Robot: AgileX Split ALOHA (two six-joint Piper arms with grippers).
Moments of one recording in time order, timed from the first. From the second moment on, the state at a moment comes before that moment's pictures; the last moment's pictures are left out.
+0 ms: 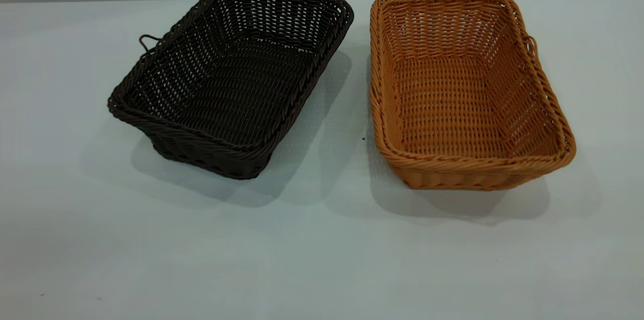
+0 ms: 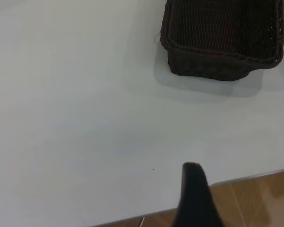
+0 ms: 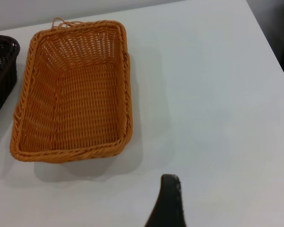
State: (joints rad) left arm 0.02 -0.02 -0.49 -0.17 1.13 0.19; right arm -0.03 -0.02 -0.47 0.05 1.14 0.08
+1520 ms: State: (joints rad) left arm 0.01 0.01 -0.51 -0.17 1.11 0.17; right arm -0.03 -0.02 -0.47 0.08 1.14 0.08
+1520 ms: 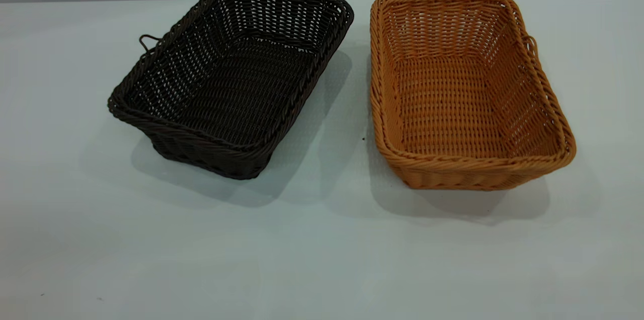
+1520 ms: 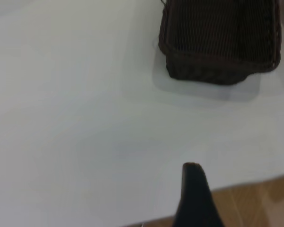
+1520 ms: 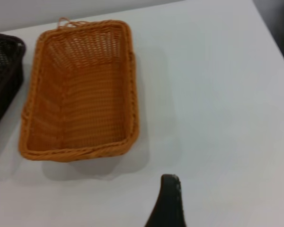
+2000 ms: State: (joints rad) left arm 0.01 0.74 -0.75 -0.17 0.73 0.15; right arm -0.03 -0.01 -0.47 0.08 1.13 0.10
